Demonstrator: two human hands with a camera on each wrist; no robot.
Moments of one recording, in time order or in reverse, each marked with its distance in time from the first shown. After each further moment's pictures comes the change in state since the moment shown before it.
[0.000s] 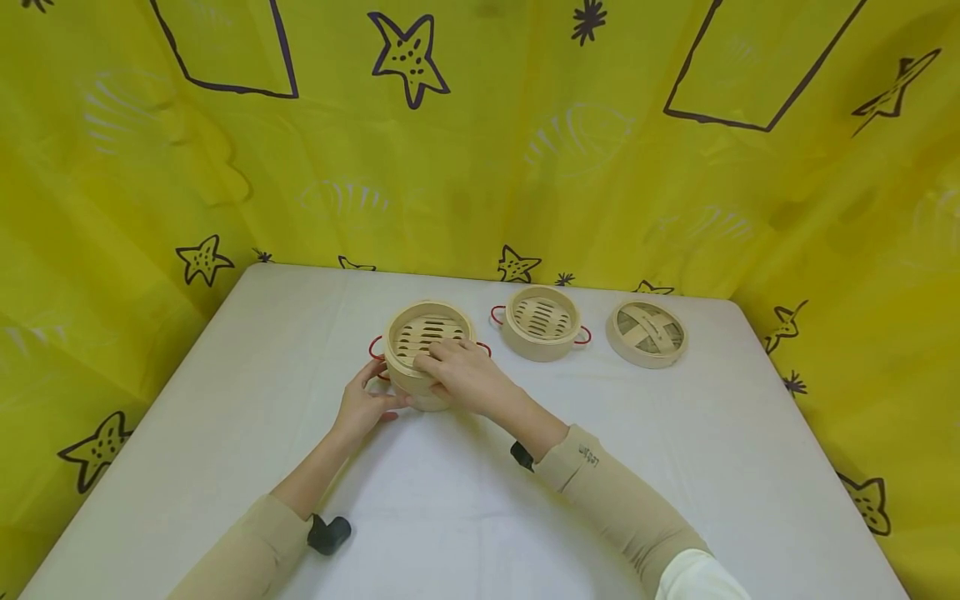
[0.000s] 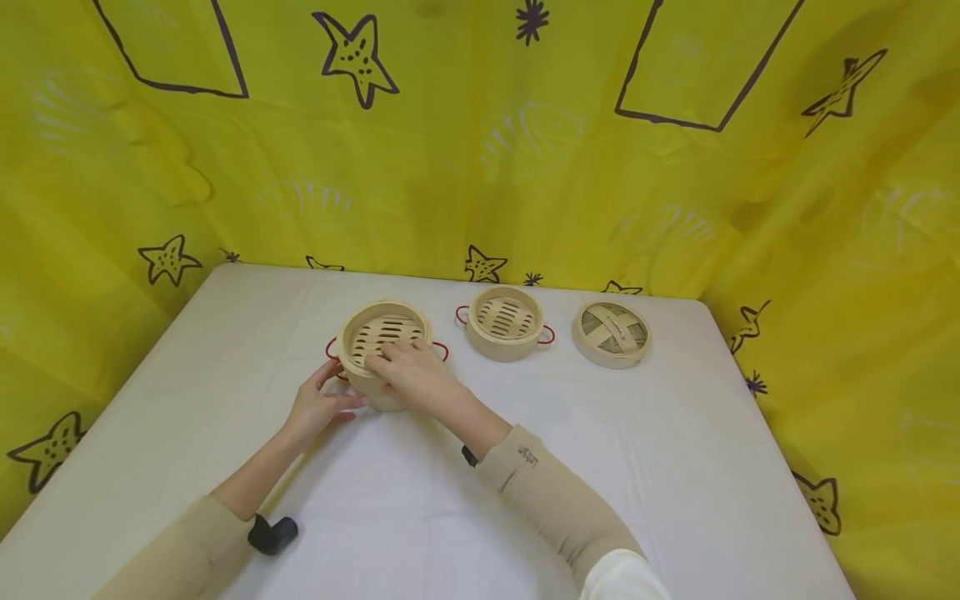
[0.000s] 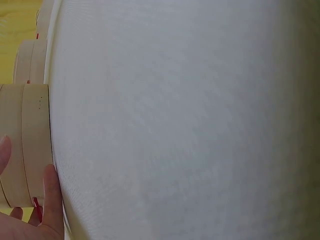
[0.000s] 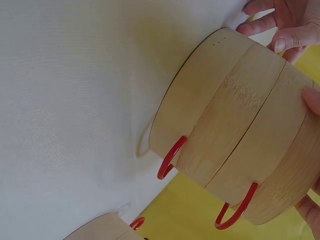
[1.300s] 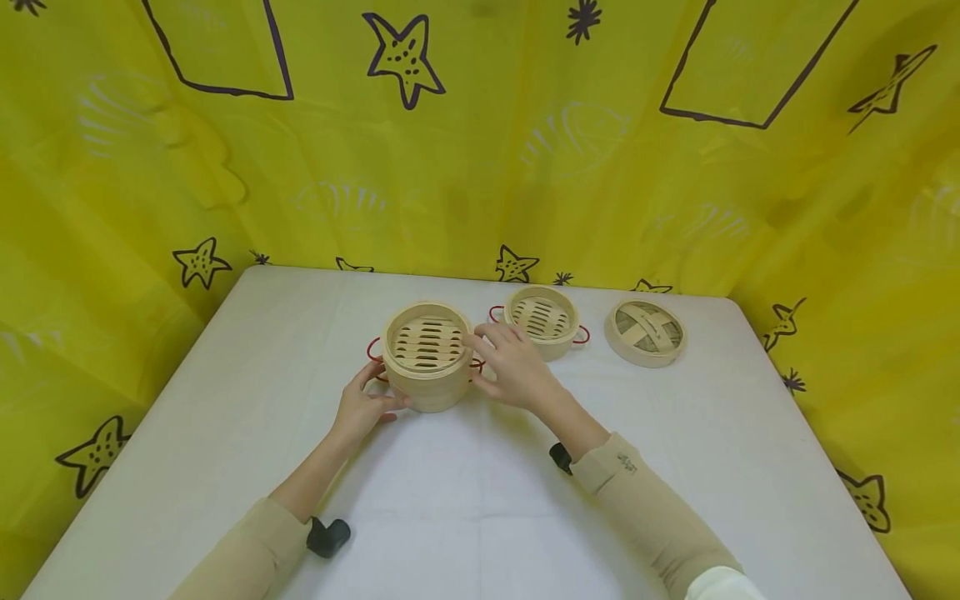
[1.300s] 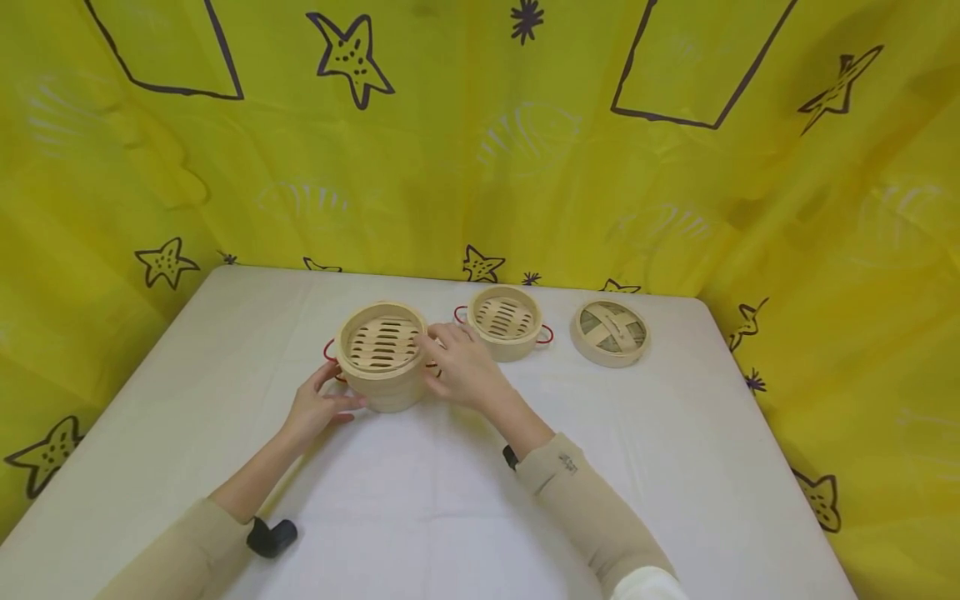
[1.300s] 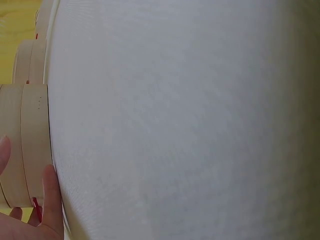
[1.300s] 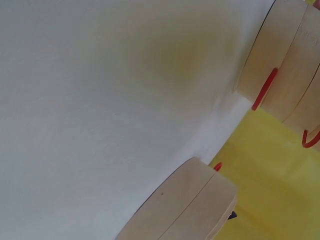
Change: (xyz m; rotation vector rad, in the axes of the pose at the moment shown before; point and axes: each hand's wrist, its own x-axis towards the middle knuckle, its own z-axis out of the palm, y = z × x) left_hand 0.020 -0.028 -0.003 0.042 0.025 0.024; right_hand -0.042 0.046 0.012 0.062 0.243 0.123
